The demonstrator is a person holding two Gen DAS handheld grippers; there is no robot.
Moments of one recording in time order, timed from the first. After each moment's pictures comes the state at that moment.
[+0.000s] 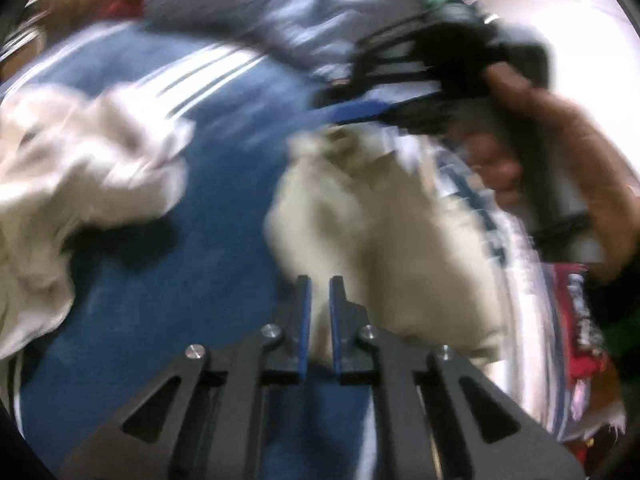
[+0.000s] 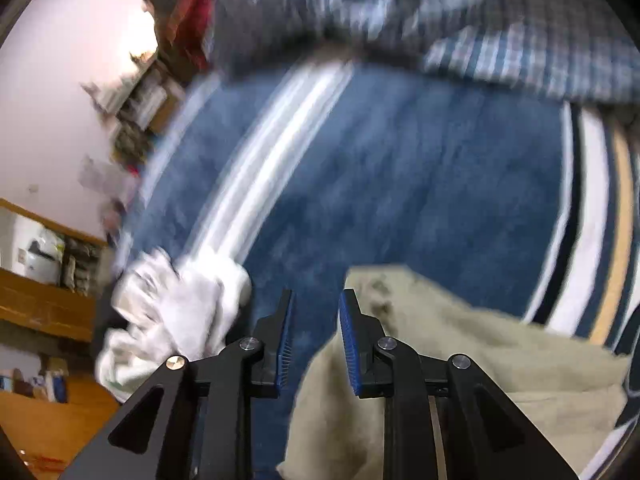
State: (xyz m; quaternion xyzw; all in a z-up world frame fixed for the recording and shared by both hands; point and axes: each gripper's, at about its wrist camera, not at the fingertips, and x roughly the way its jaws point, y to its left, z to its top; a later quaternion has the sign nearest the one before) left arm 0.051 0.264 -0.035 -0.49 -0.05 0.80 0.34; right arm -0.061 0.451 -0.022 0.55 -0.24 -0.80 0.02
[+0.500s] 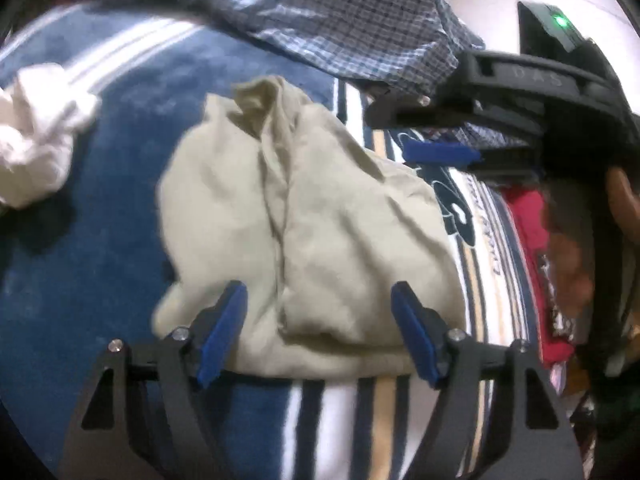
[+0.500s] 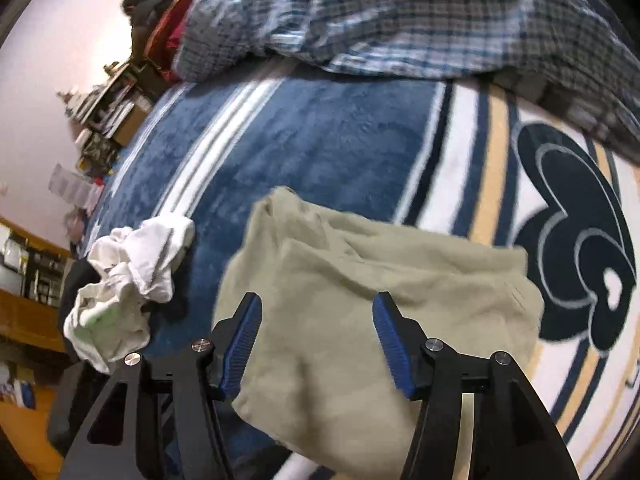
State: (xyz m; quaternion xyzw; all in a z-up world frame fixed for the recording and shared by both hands) left arm 0.078 0.333 -0.043 -0.50 -0.05 0.75 0.42; right arm 0.065 0.495 0.002 0.53 -0.23 -0.81 -0.05
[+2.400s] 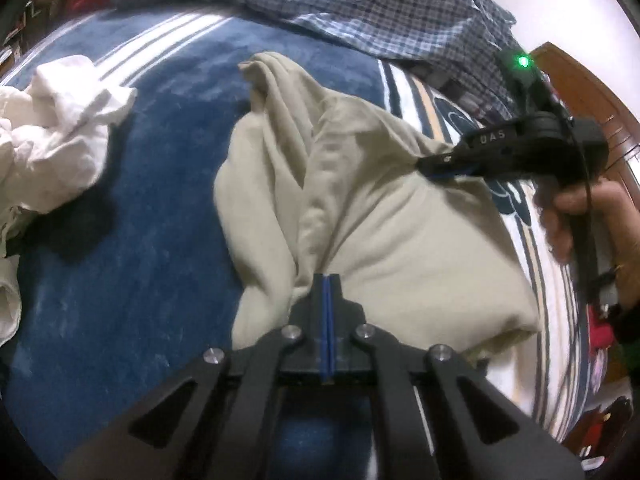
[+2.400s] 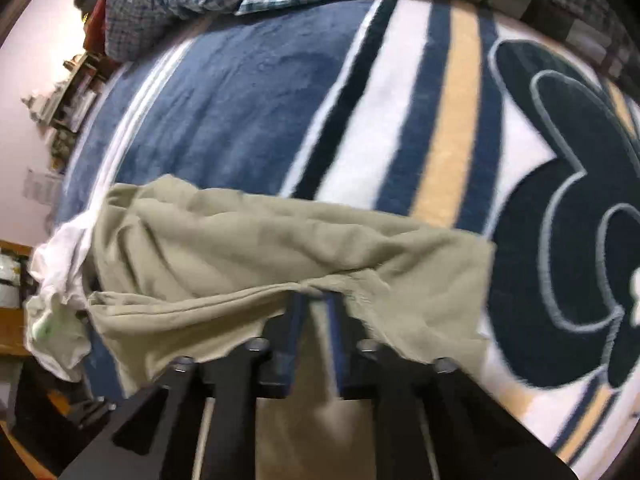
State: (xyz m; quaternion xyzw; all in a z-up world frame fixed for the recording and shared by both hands) left arm 0.076 0.307 -0.085 -0.51 0.02 0.78 0.35; right arm 0.038 0.549 -0.076 0.58 -0.22 -0.78 -0.07
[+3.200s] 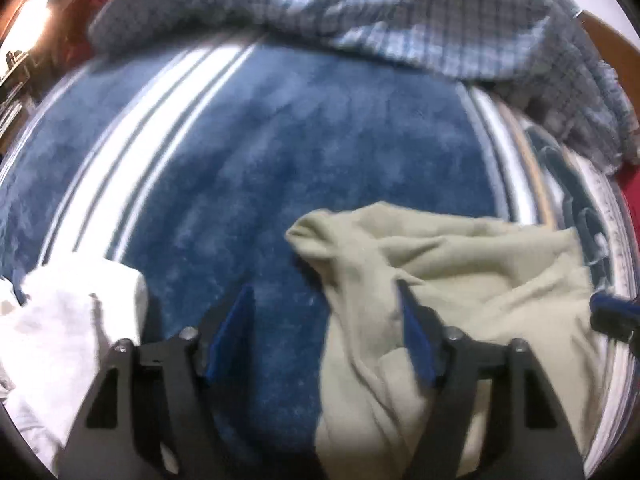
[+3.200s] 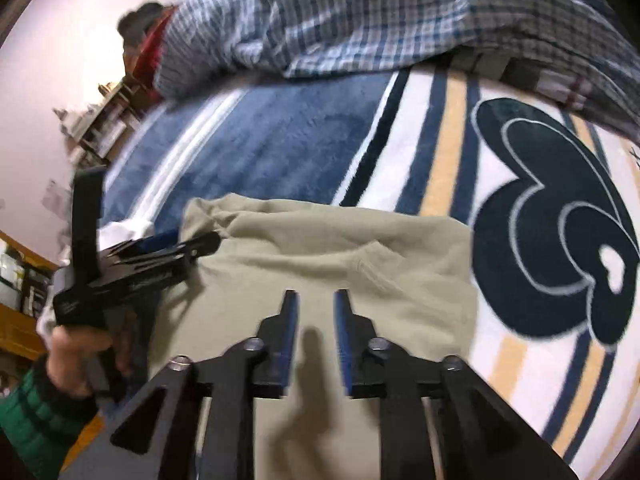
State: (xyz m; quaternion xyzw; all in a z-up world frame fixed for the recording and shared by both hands) left arm -0.036 0.371 -0.067 -0.48 0.10 0.82 0.31; right arm 0.100 0.521 -0.039 0.47 -0.25 -0.85 -0.06
